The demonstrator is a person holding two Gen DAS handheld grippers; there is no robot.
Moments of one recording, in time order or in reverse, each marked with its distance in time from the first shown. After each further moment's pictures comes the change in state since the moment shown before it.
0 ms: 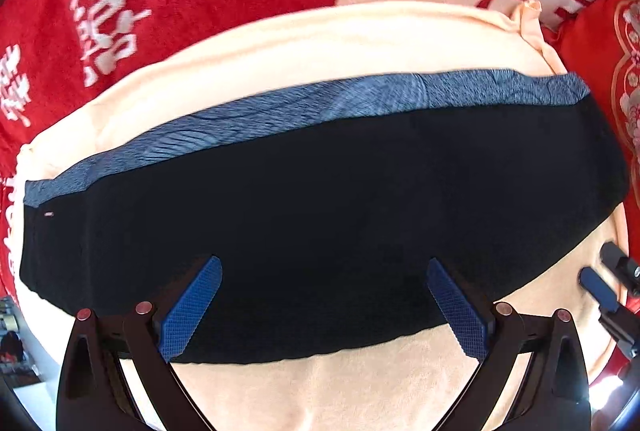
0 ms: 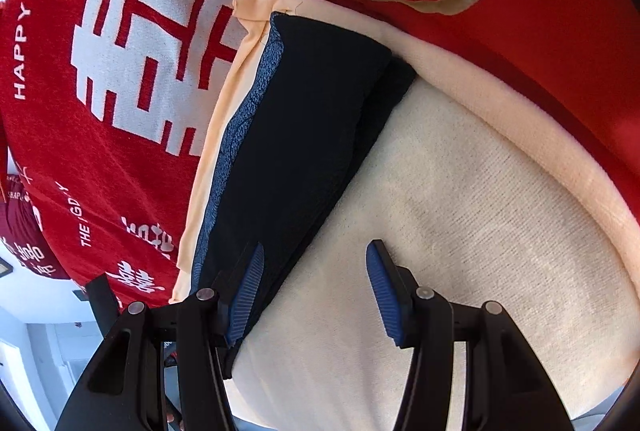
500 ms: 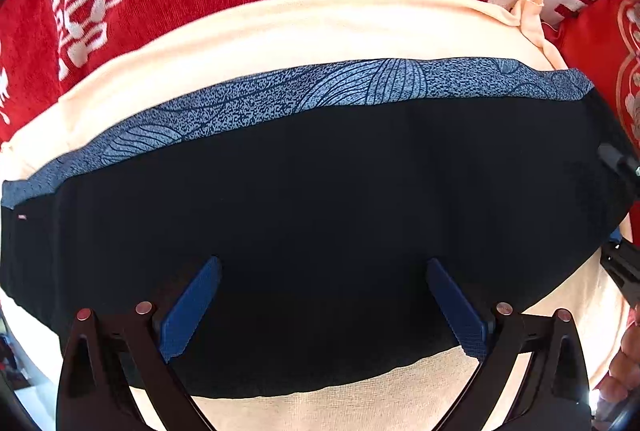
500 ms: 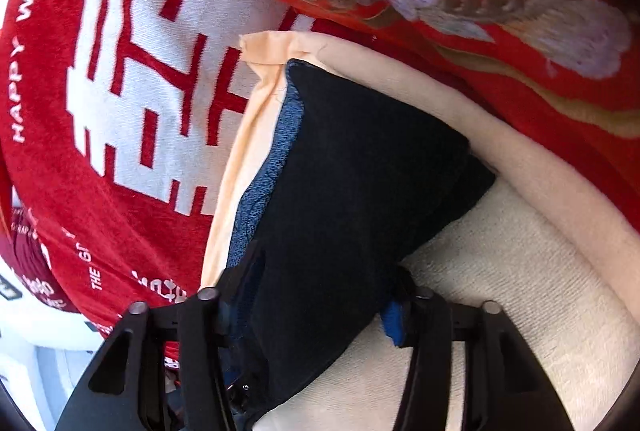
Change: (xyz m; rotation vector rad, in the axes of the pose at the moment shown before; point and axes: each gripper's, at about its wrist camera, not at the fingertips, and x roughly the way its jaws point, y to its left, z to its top) left arm 0.022 0.009 0.003 -0.022 0.000 -0.057; right arm 0.031 0.015 0.042 0.059 -0.073 0.029
